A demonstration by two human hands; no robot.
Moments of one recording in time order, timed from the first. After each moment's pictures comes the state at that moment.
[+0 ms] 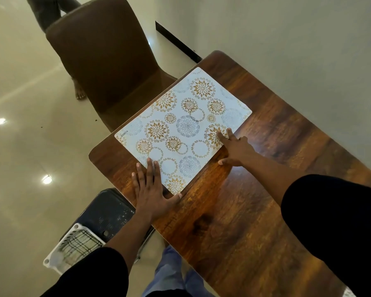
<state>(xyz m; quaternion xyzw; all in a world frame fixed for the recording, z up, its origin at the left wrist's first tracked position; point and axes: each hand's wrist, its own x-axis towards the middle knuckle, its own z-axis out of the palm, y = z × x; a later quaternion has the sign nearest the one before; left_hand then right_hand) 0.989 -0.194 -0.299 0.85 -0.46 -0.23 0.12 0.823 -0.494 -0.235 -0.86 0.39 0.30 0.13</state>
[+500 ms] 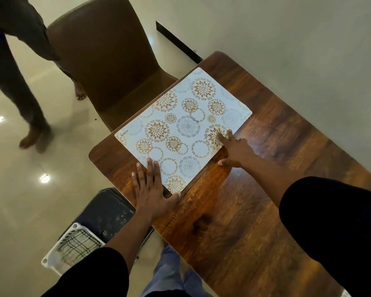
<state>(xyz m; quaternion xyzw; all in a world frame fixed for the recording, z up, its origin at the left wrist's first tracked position) 0.988 -0.195 -0.303 0.85 -0.47 -0.22 0.11 0.825 -0.490 -0.235 -0.86 0.40 0.29 0.14</state>
